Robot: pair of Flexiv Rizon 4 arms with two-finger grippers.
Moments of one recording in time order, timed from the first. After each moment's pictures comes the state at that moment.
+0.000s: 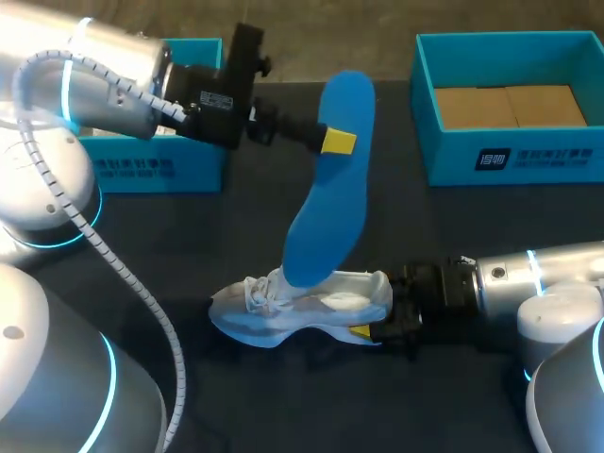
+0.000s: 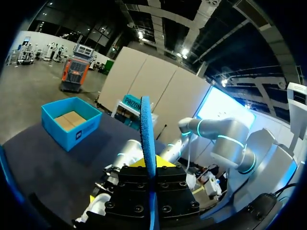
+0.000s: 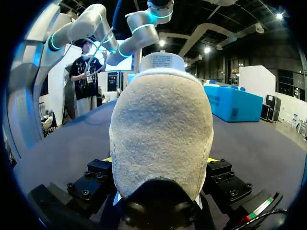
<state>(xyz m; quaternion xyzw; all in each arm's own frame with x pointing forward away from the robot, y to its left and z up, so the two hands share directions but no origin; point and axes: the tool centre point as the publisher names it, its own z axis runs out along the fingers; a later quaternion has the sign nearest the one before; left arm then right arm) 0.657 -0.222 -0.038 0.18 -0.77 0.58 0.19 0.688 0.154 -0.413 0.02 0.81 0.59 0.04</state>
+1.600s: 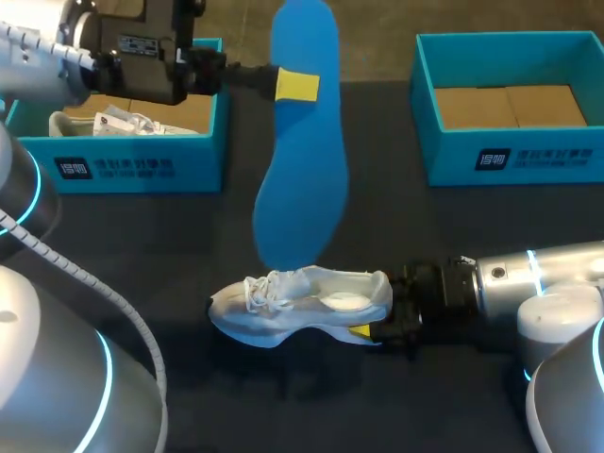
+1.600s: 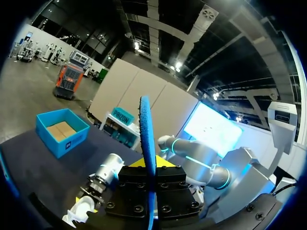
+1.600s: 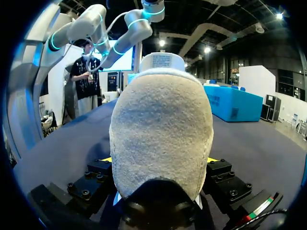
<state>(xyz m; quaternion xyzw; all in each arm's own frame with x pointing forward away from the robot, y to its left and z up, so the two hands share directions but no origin) 0.618 -0.182 0.064 0.18 -0.73 0.62 0.22 0.688 0.154 -0.413 0.02 0.81 0.59 0.04</state>
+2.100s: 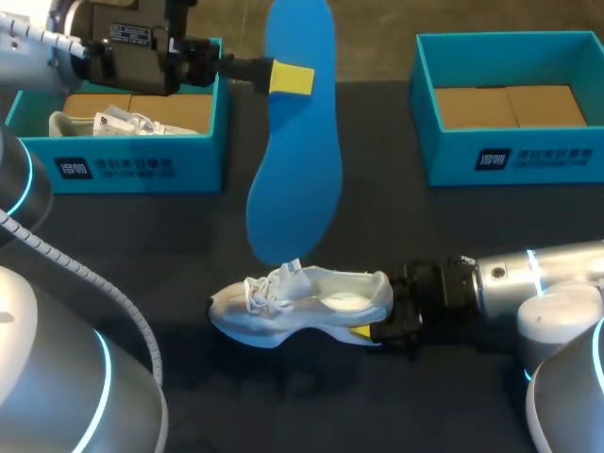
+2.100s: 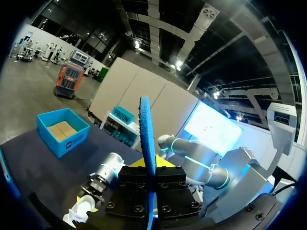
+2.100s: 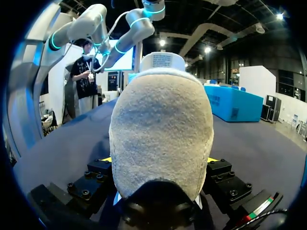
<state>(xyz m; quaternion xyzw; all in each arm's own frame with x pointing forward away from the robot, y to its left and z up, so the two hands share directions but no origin) 0.618 -0.179 0.069 0.18 -0.74 0.61 0.22 0.688 0.153 -0.415 0.01 0.81 0.58 0.04</state>
